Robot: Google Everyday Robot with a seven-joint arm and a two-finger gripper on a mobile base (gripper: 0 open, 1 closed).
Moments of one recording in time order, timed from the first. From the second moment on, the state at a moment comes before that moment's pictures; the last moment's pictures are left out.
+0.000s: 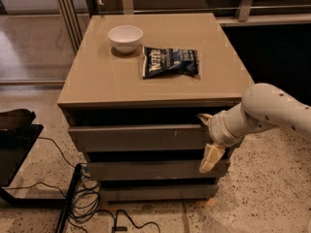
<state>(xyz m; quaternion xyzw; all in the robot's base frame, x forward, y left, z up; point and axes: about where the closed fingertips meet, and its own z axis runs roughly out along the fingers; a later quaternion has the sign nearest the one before) 0.532 -0.149 0.660 -0.67 0.69 0.10 0.26</state>
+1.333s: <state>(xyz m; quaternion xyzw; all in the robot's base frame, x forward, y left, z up) 0.535 -0.142 0.650 -0.67 0.69 0.12 0.27</state>
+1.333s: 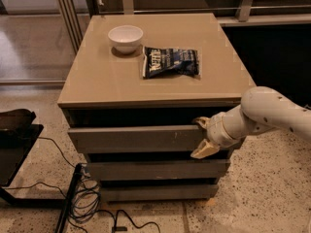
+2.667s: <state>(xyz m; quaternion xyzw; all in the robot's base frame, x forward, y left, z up) 0.534 -0.142 0.653 -0.67 0.69 0.12 0.27</state>
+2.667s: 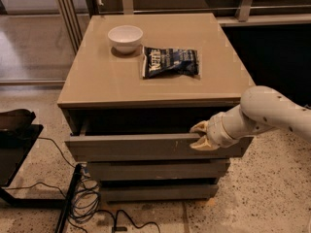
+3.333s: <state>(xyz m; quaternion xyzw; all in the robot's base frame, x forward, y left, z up) 0.524 -0.144 0.653 -0.67 0.69 0.12 0.27</state>
